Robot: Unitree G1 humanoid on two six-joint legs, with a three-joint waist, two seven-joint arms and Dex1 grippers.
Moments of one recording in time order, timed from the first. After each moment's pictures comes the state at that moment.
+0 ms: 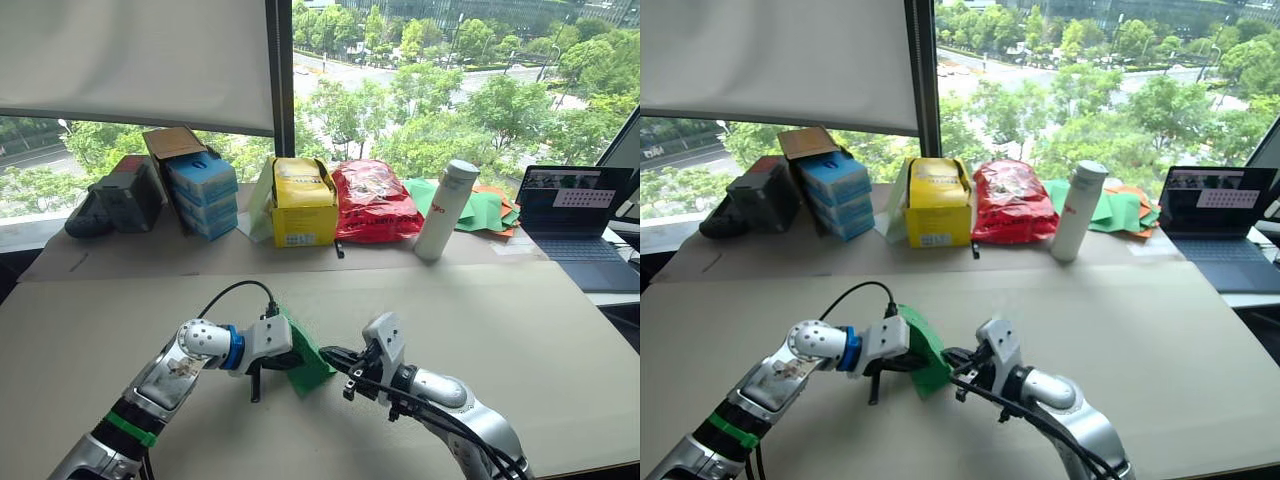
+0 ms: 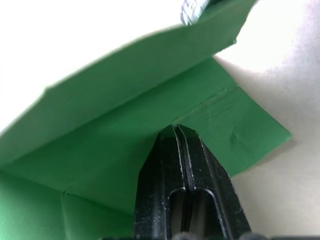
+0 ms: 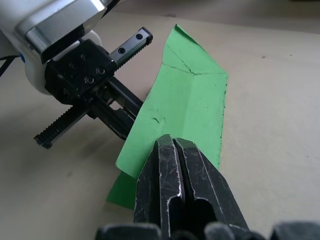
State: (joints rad) left arm -0.38 0.67 -0.33 -0.06 -0.07 0.30 -1.09; right arm -0.13 -0.31 0.31 -0.36 0.33 0.61 0.57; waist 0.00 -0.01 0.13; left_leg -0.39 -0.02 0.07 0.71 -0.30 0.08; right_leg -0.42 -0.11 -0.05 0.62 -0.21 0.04
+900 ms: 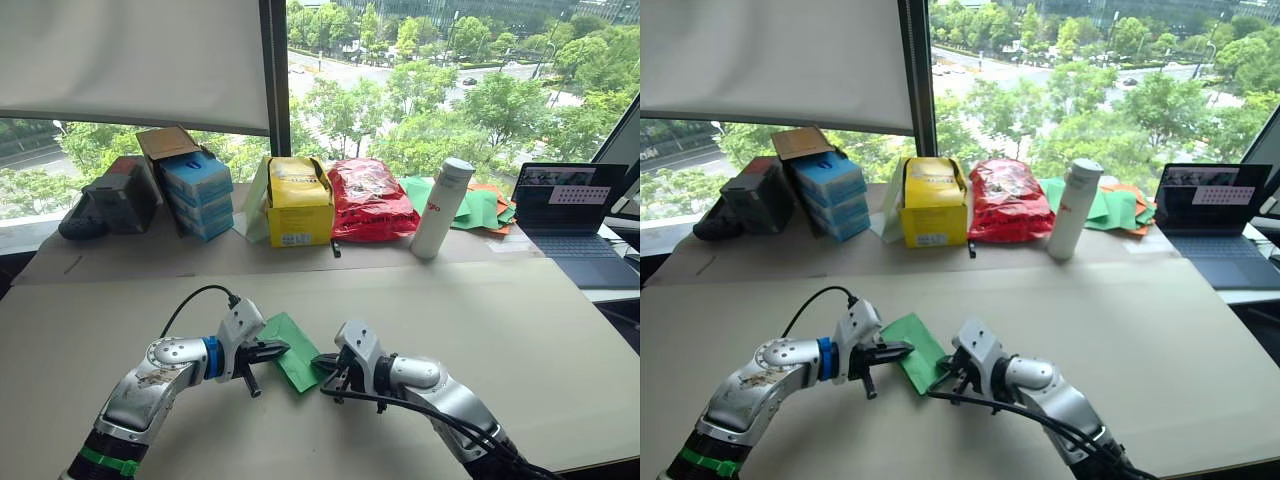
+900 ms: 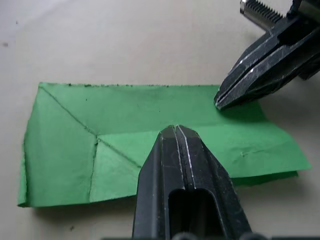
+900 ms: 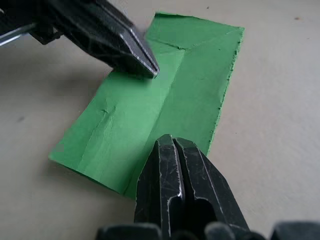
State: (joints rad) left arm -0.18 0.63 -0.15 -0.22 -0.27 0.57 -0.88; right arm -0.29 -0.35 0.41 -0.23 0.18 0.60 0.63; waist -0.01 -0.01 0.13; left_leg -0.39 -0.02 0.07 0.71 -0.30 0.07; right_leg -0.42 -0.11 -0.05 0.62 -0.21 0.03
